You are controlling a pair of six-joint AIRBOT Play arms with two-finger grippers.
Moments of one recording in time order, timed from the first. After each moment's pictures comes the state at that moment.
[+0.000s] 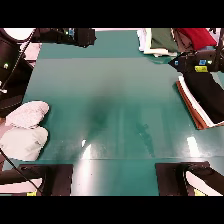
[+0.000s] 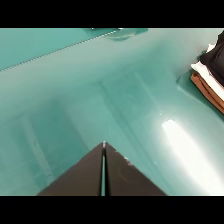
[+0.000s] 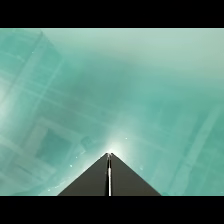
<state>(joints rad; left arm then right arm) -0.42 -1.39 1.84 1.23 -0.95 -1.51 0.07 -0.99 1.35 -1.07 1.13 1.35</state>
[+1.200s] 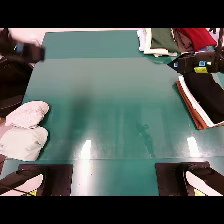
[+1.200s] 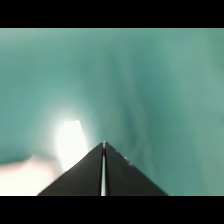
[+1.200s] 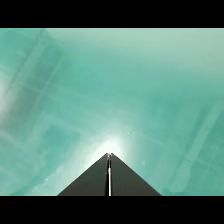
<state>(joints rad) -0.10 -1.14 1.59 1.55 -1.33 -1.52 0.07 -0.99 1.35 -1.07 1.15 1.35</state>
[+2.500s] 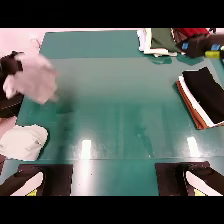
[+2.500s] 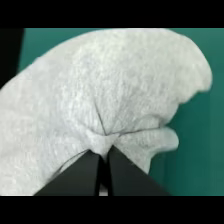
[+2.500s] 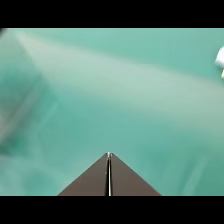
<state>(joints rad) -0.03 -1.00 1.48 1.58 -1.13 -1.57 0.06 -0.99 1.52 -1.07 1.06 1.35</state>
